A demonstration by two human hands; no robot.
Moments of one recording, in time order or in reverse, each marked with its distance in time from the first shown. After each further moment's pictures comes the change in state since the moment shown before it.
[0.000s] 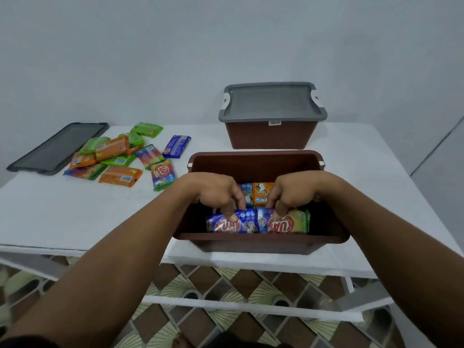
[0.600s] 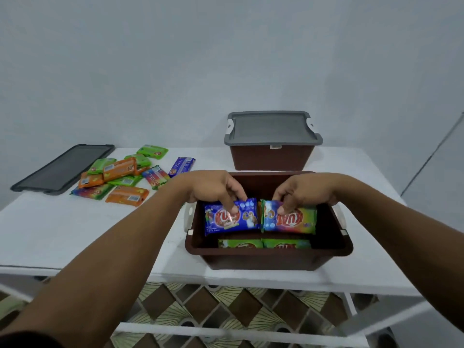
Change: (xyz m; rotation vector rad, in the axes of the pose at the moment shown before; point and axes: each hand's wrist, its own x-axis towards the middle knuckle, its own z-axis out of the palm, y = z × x) left_hand -0.035 -0.008 -0.031 -0.226 0.196 0.127; right_hand -0.034 -0.009 -0.021 0.209 0.102 -0.075
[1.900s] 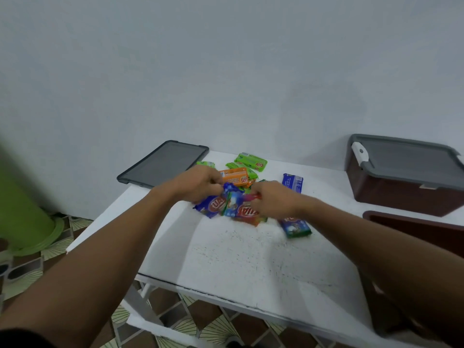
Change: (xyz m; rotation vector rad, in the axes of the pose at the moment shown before) left_hand -0.162 -0.287 -0.206 0.344 0.544 0.008; right_hand 0.246 -0.308 0.142 -0.382 0.284 -0.216
